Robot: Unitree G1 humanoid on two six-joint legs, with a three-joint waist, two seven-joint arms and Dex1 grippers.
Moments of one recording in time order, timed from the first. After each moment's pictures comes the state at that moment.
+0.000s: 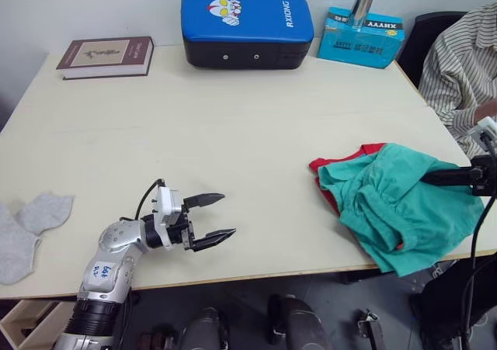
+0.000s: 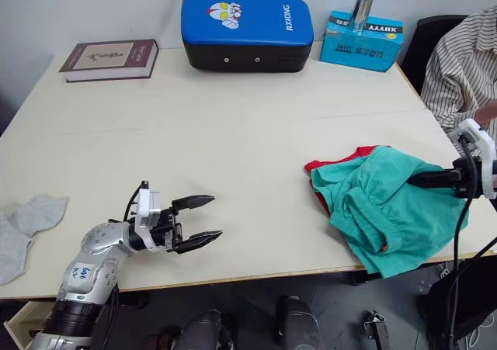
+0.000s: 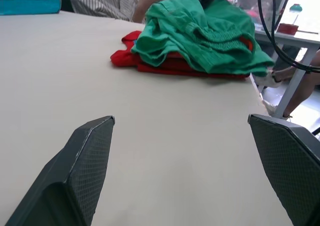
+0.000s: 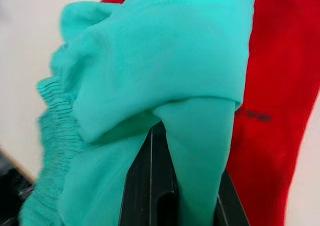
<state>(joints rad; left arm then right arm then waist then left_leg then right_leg) -0.12 0.49 0.03 -0.06 -0.50 0.10 -1.07 -0.87 -1.16 0.20 0.91 0.35 0.62 1.46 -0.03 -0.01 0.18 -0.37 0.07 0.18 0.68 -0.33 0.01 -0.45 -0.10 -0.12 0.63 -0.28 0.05</state>
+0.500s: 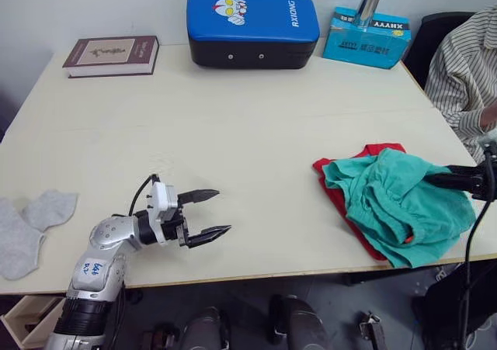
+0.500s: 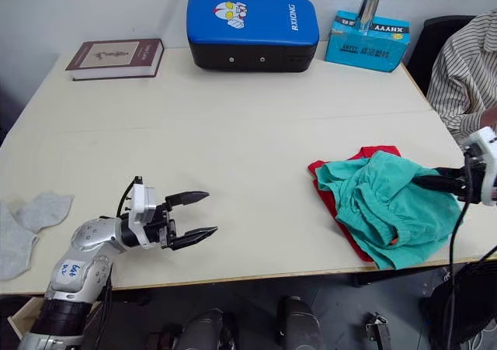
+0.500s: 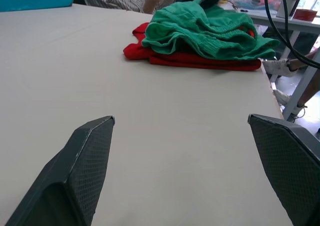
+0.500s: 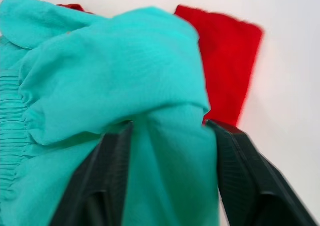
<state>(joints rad) -0.15 0.54 0.04 -0.10 -0.50 0.15 -1.04 -0.62 -1.16 -0.15 0.77 0.31 0.37 1.30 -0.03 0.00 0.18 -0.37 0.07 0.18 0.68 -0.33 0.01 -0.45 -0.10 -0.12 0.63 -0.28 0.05</state>
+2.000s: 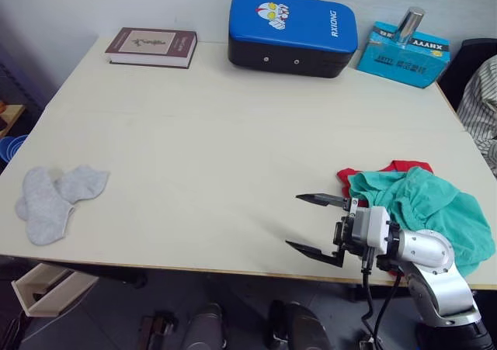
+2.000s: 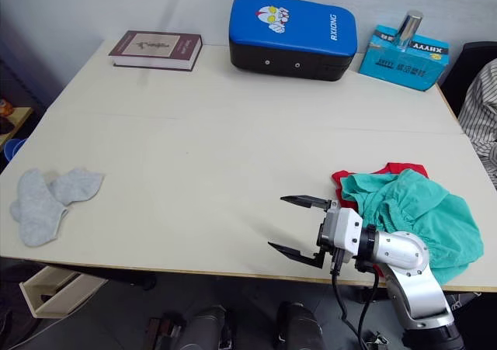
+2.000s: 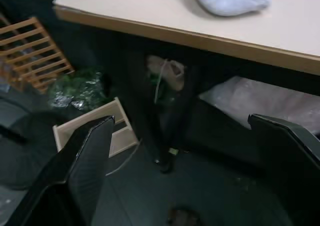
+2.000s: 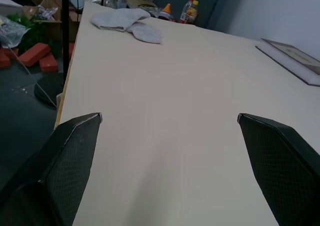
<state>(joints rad) 0.75 0.30 0.98 -0.21 -0.61 0.22 -0.51 -0.04 -0.58 -0.01 -0.34 0.39 -0.10 1.07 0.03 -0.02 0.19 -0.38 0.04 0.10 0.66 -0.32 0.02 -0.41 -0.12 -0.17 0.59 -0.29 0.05</state>
